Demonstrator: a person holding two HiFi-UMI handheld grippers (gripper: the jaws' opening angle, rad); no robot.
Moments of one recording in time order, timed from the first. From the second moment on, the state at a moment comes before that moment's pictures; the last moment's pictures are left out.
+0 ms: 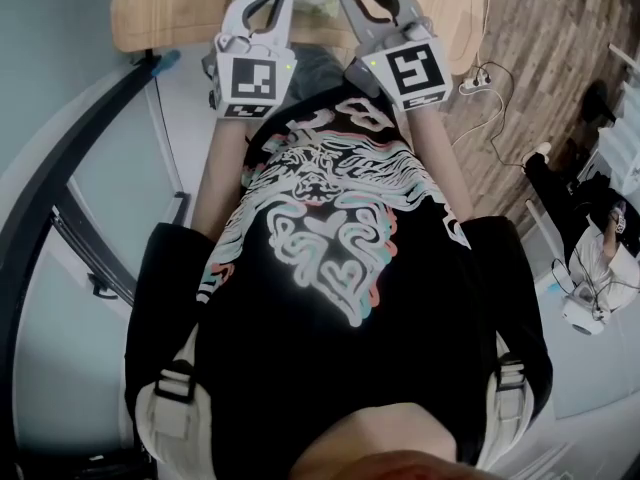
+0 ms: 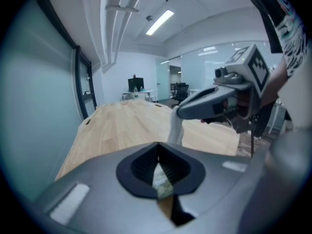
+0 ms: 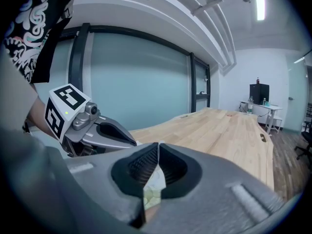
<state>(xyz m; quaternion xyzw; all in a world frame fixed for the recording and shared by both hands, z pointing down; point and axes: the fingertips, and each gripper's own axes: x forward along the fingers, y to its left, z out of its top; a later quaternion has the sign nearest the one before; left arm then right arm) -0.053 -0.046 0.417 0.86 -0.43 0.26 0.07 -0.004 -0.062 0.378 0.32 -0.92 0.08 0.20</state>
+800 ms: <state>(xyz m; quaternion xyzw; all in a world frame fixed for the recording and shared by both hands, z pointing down) 0.014 -0.072 0.422 0.90 -0.35 0.26 0.05 0.074 -0.073 0.389 0.41 -0.88 0.11 0.19</state>
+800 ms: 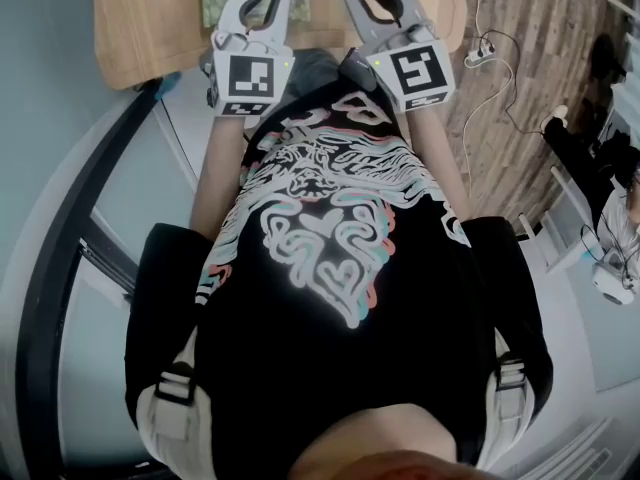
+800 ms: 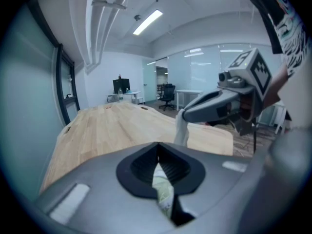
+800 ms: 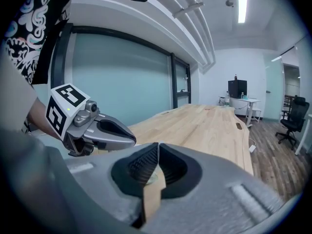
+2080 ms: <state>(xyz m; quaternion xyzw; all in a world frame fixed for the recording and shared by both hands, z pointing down) 0.062 -0.060 0.441 0.91 -0.30 0.28 0.09 0.132 -0.066 0.426 0.48 -0.84 0.17 0.20</state>
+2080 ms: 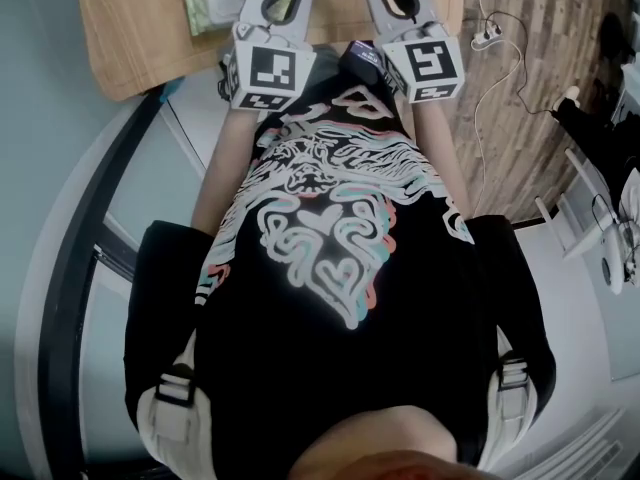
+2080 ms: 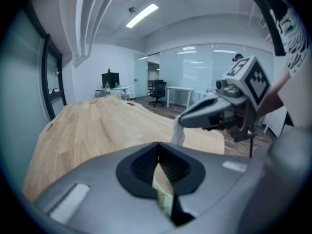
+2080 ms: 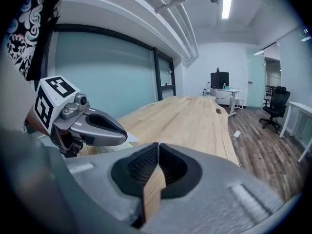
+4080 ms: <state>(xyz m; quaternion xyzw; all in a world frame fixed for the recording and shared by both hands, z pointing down) 0.085 -0.074 0.437 0.91 -0.29 0.27 0.09 0.182 -0.072 0.475 0.53 -0.78 0.22 0.23</state>
